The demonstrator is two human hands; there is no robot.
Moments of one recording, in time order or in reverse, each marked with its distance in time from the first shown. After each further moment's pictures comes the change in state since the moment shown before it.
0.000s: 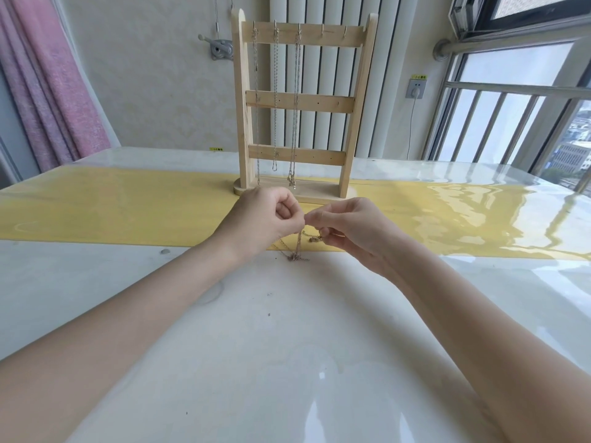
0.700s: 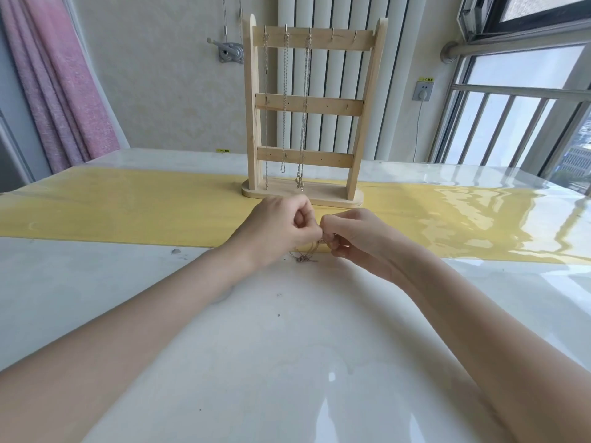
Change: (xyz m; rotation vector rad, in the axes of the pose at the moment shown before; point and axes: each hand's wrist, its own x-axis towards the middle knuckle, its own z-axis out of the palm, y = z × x) left_hand -0.002 0.001 0.004 0.105 -0.067 0.080; right_hand 0.001 0.004 0.005 -0.088 -0.042 0.055
